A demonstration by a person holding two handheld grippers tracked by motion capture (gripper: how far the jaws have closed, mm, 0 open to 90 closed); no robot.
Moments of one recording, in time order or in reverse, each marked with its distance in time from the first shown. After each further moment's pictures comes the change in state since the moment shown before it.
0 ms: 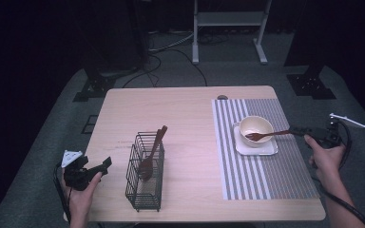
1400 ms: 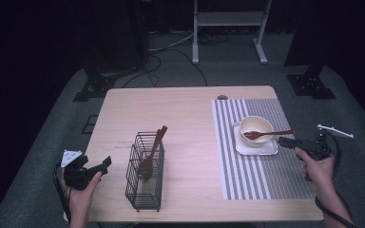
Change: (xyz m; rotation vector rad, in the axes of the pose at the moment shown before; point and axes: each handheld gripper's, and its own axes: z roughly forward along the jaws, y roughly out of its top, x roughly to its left) left arm -0.001 0.002 -0.001 -0.008 0.001 -0.003; right arm -0.001 -0.039 0.013 0.103 0.074 -0.014
